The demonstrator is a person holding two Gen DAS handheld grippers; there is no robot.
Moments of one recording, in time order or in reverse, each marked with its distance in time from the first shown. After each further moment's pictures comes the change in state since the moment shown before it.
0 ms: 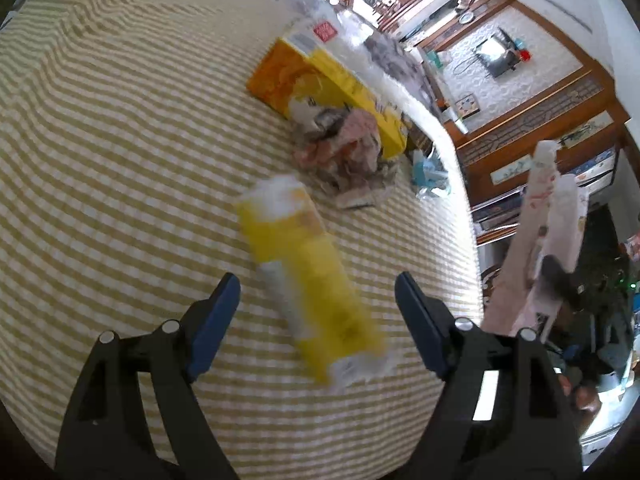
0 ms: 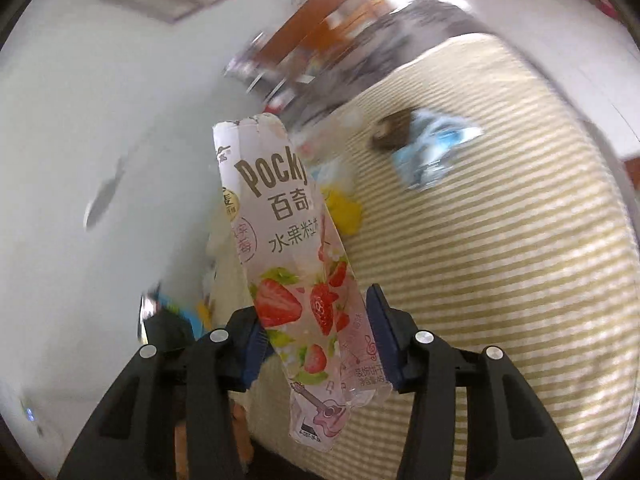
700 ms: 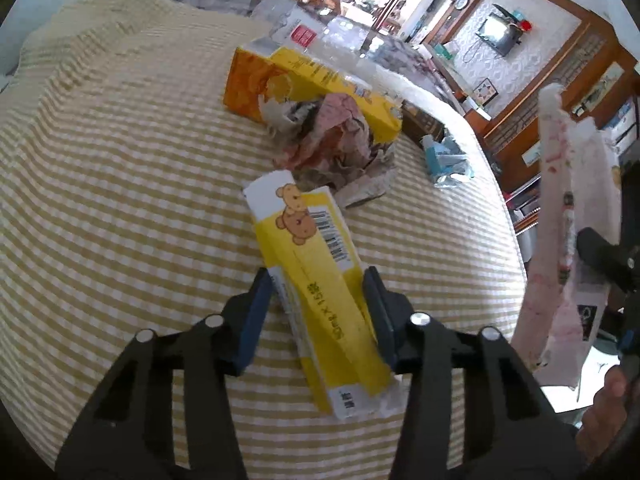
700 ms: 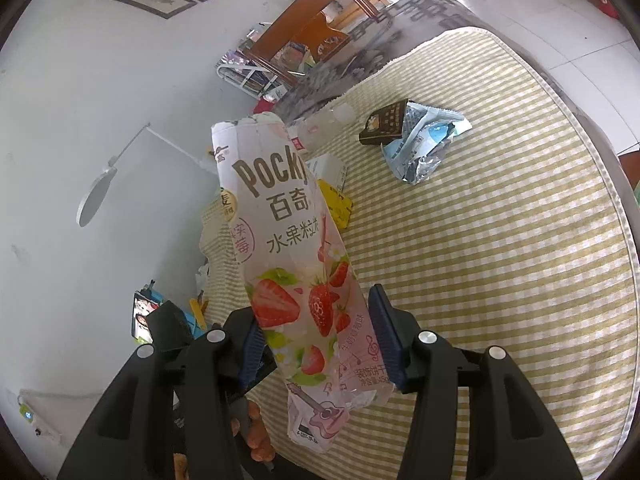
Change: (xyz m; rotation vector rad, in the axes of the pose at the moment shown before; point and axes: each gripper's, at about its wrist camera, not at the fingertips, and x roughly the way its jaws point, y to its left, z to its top) left arm 0.016 -0.032 -0.007 0.165 -0.096 0.159; right arm 0.010 0.005 -0.004 -0.058 0.057 -0.029
